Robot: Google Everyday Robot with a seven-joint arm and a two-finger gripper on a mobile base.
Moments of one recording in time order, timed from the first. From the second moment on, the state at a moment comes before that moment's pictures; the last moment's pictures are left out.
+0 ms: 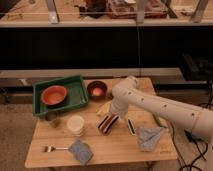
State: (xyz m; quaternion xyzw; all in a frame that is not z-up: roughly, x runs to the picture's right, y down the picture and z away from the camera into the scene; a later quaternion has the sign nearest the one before) arm 0.050 0.166 0.816 -0.23 -0.25 -0.56 0.75
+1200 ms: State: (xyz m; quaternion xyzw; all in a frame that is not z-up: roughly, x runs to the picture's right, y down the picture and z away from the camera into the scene) arm 0.038 0.185 0.870 -0.25 -0.21 -0.56 0.76
